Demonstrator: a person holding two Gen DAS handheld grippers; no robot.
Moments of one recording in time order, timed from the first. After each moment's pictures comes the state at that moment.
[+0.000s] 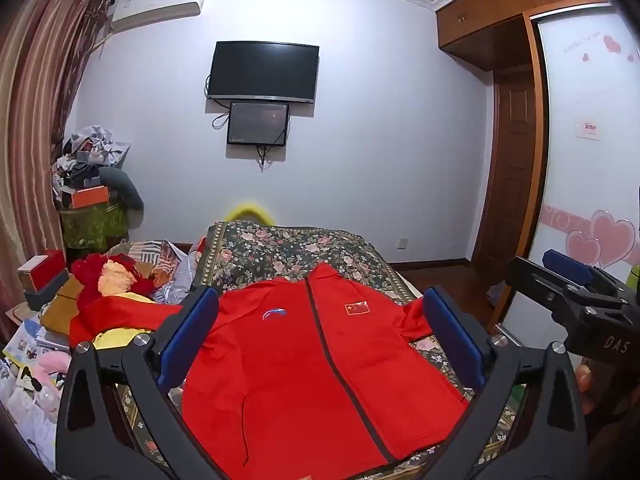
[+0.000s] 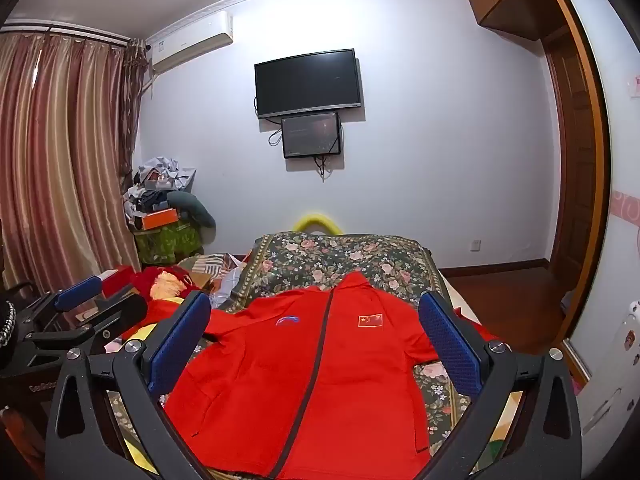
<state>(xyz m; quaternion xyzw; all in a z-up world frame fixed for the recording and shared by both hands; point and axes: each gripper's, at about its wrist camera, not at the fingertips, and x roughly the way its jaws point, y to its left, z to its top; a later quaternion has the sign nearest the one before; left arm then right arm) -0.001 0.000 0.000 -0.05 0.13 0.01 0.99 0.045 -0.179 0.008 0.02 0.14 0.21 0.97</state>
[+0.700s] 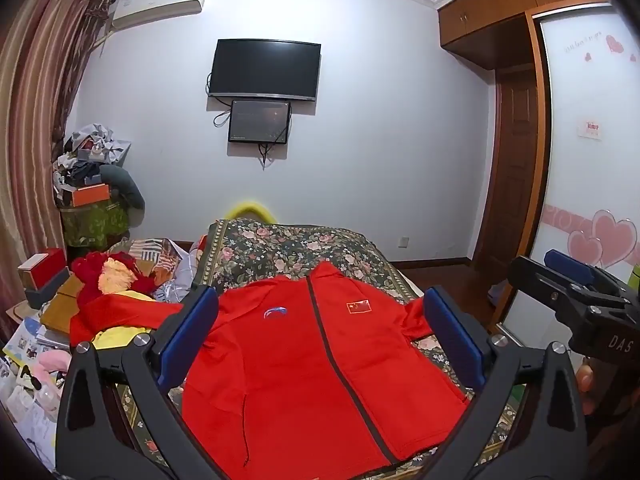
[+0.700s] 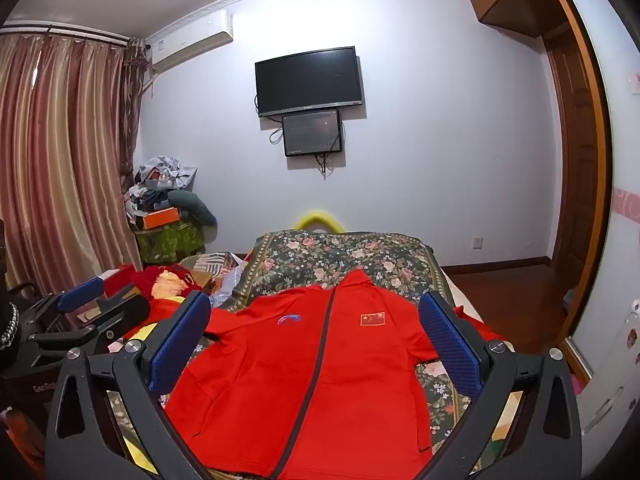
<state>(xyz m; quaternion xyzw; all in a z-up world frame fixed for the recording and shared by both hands) 0.004 0.002 -0.002 -0.05 0.13 0.00 0.99 0.045 -0.178 0.005 0.02 0.14 0.21 0.97</state>
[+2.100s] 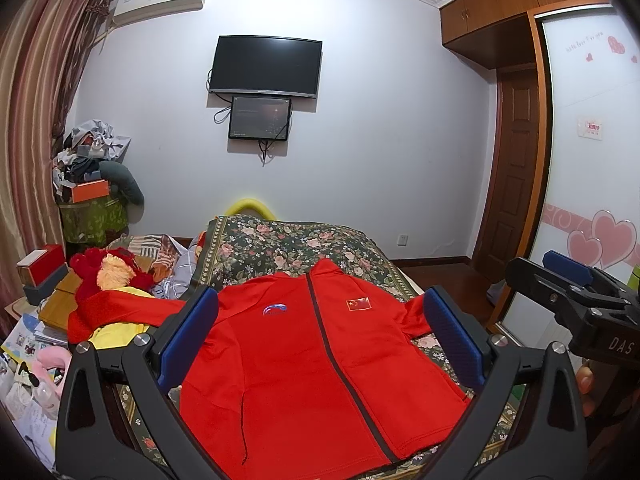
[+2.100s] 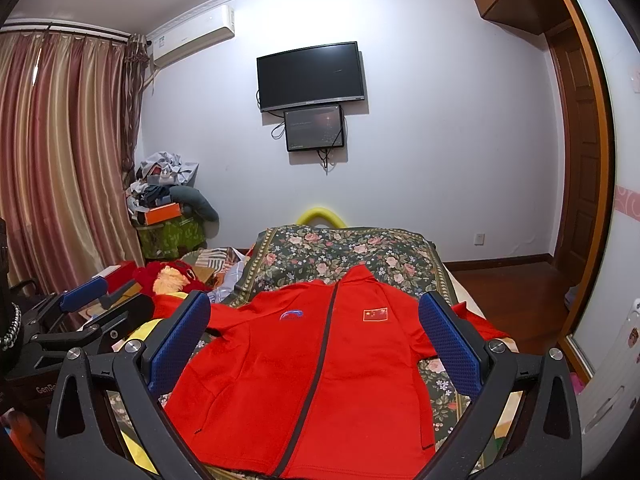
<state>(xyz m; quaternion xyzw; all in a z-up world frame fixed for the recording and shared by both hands) 0.007 0.004 -0.005 -0.05 0.14 0.00 0.99 0.048 -0.173 0.002 0.02 0.15 0.21 0.97</state>
